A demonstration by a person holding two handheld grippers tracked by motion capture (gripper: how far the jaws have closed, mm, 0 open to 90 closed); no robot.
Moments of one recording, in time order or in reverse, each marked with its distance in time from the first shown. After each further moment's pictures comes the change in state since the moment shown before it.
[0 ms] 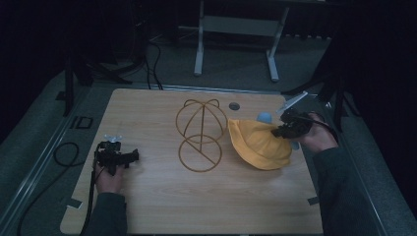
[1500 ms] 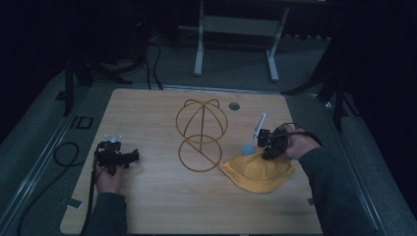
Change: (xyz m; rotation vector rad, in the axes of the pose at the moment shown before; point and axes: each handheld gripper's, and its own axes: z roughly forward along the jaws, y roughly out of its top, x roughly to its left) left arm 0.000 0.000 0.000 0.000 0.000 0.000; right arm 0.056 0.011 0.049 0.375 0.106 -0.377
